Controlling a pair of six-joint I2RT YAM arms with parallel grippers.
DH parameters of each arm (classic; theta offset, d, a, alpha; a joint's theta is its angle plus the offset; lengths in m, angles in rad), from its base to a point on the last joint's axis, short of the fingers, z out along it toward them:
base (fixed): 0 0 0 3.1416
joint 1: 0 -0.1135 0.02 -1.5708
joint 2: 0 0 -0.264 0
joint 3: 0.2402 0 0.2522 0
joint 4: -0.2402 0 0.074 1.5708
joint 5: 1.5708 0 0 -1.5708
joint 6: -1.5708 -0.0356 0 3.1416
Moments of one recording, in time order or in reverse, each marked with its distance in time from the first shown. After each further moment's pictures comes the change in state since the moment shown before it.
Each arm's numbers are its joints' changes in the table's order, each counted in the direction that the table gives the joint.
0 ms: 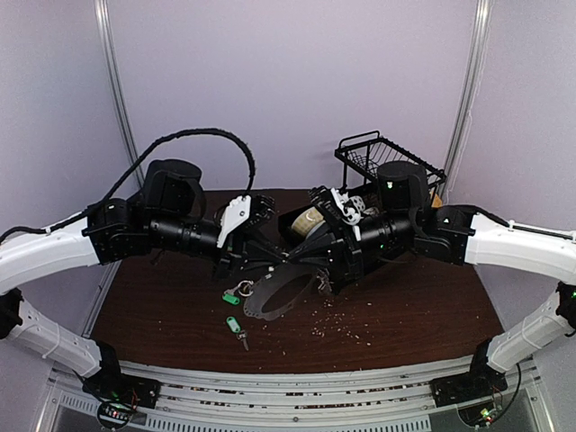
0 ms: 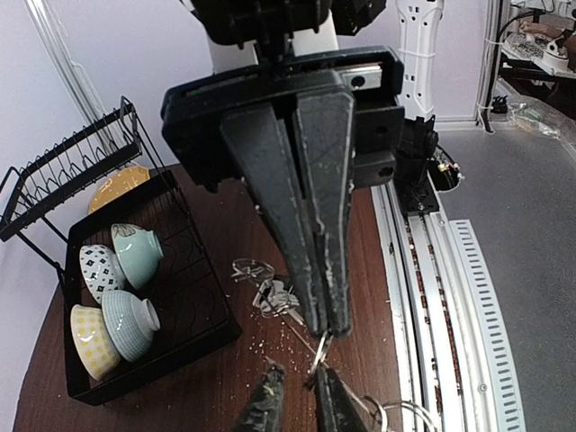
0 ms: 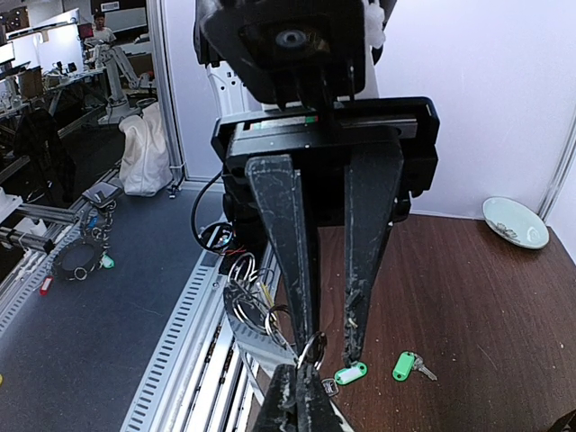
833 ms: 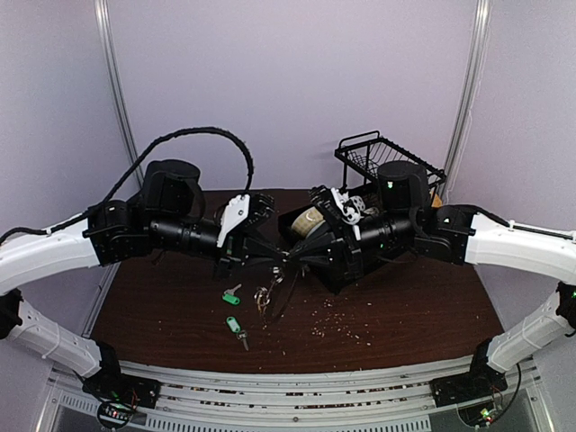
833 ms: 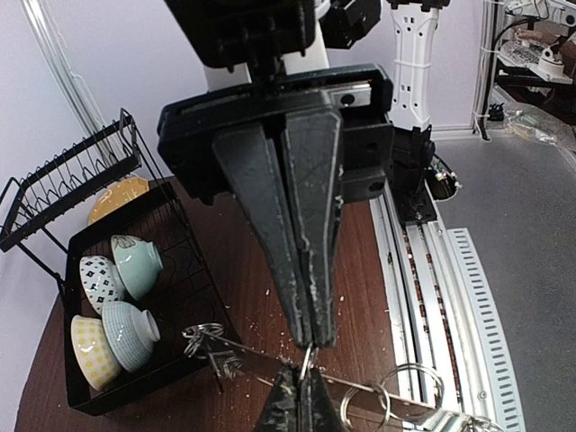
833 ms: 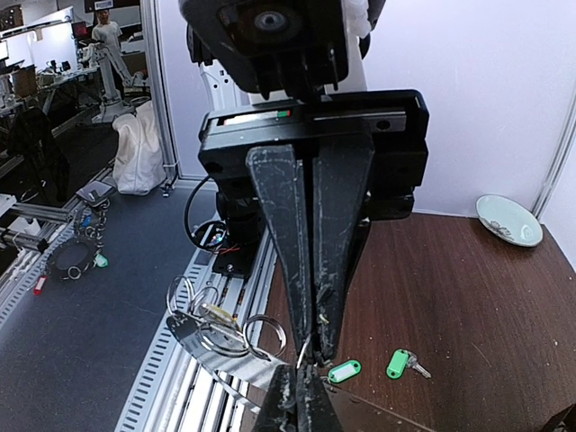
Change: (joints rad) left arm 0.000 0.003 -0.015 0.041 0.018 0.004; right arm 0.001 0.001 0.000 -0.003 0.017 0.004
